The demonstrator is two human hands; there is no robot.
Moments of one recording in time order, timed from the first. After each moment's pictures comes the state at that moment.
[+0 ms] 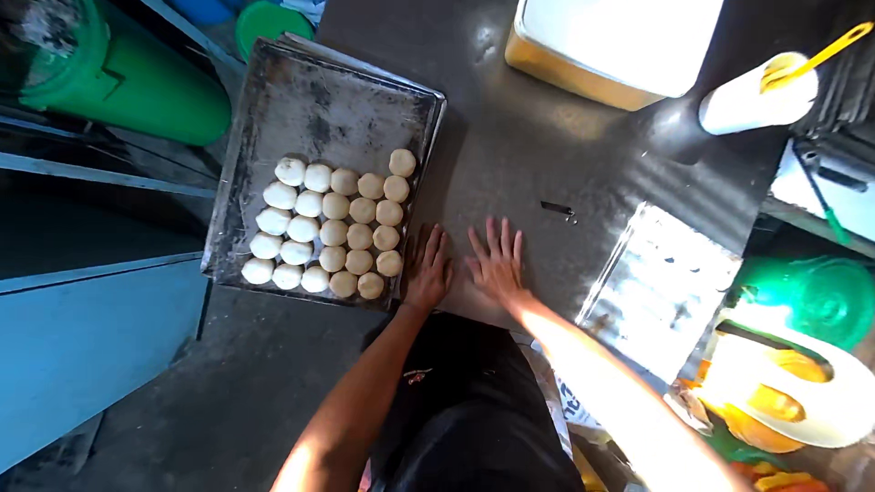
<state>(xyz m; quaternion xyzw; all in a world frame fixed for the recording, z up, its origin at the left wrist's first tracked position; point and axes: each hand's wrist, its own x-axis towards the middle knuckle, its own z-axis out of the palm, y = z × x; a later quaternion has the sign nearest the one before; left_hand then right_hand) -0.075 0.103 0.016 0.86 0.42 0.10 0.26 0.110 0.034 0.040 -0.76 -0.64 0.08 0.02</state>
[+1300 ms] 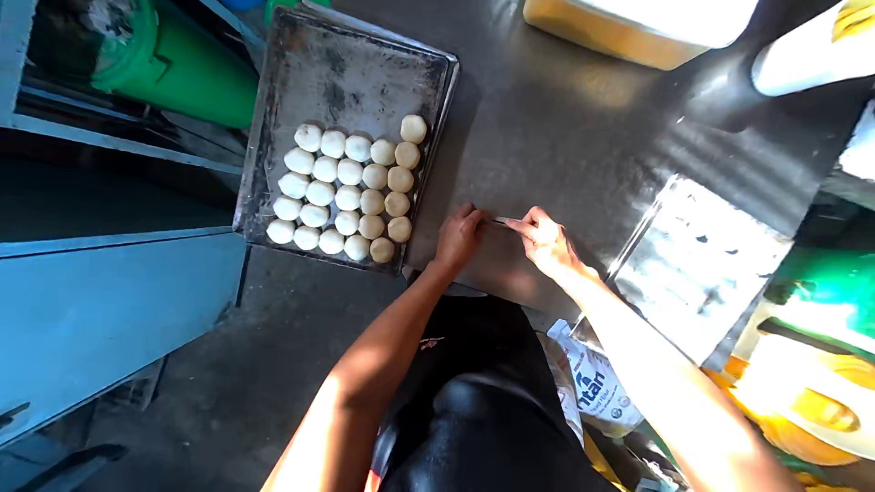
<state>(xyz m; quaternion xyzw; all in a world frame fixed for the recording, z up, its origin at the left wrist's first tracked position) -0.023 0.115 0.061 0.82 0.40 0.09 0.39 0.171 0.010 0.099 -0.70 -0.65 0.23 0.20</state>
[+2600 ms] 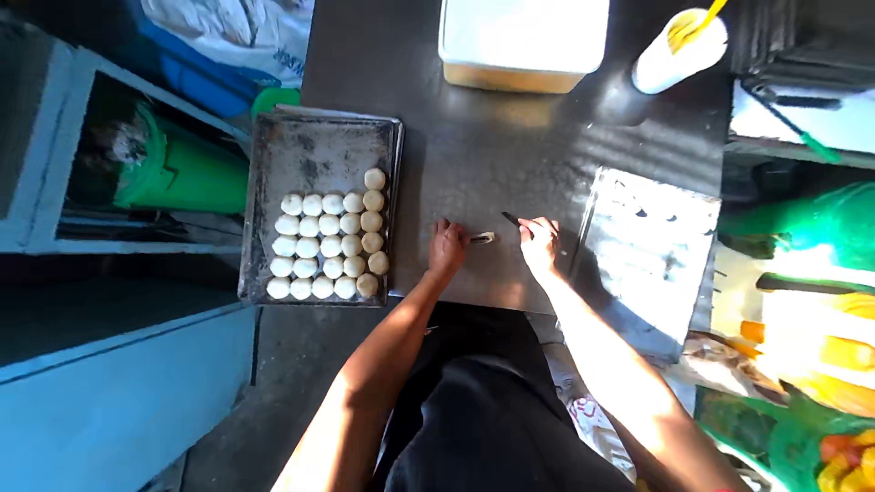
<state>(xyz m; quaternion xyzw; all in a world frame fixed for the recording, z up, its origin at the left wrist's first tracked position) 0.027 0.107 0.099 0.81 0.45 -0.02 0.38 0.211 -0.040 0.065 -0.88 -0.37 0.07 0.29</state>
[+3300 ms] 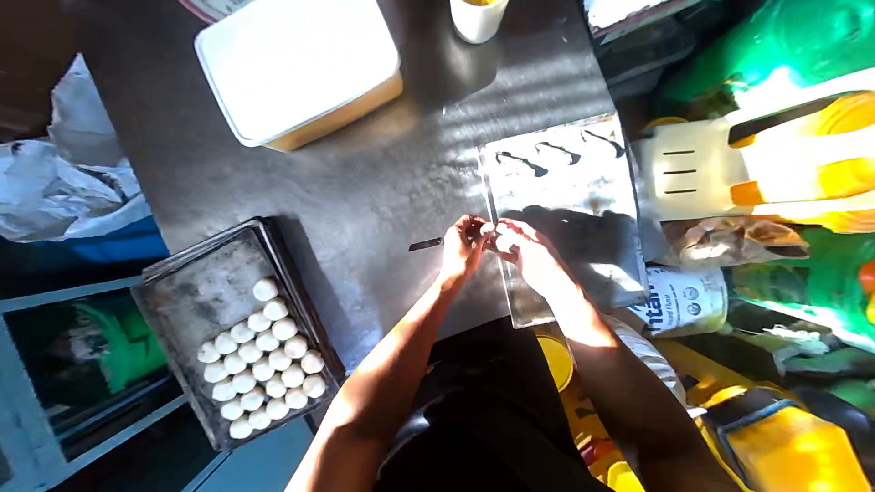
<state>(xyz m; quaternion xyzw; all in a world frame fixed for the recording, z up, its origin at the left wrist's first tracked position) 0.252 -0.008 0.122 0.70 0.24 -0.04 0.67 0.314 -0.176 0.114 -0.61 0.06 0.40 0.68</state>
